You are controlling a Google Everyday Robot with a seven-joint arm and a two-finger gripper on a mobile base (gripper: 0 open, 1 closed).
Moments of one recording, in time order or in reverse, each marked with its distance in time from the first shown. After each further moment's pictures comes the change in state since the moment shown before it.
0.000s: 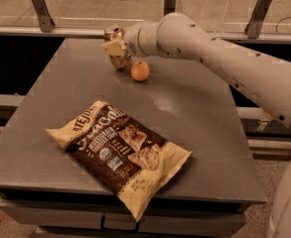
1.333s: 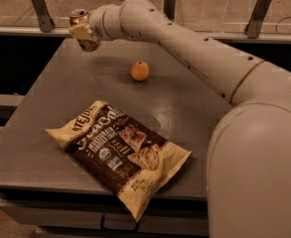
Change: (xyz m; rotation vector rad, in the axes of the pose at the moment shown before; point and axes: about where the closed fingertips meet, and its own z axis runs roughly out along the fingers) arm -0.075 0.037 0.084 -0.084 -0.100 -0.079
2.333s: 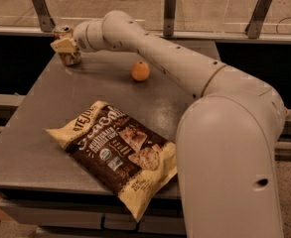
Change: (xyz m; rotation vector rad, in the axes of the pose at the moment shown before) arm 0.025 0.038 0.061 -0.098 0.017 0.079
